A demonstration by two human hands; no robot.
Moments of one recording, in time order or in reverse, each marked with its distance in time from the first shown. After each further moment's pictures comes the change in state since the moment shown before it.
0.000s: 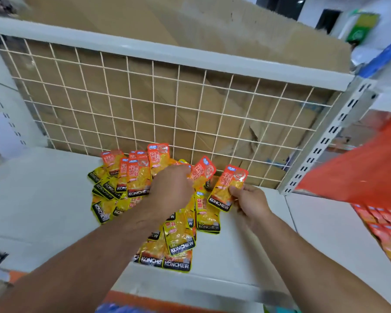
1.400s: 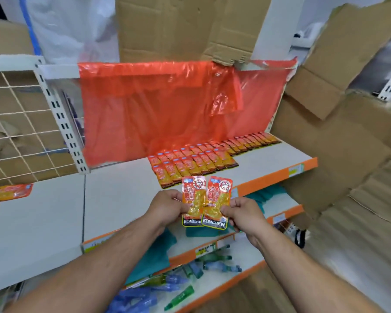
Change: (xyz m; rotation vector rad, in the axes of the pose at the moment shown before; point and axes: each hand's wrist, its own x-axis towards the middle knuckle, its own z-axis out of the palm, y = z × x) left_hand -0.207 0.480 0.186 -0.826 -0.764 -0.192; right_hand -0.210 0.176 -0.521 0.040 0.347 0.050
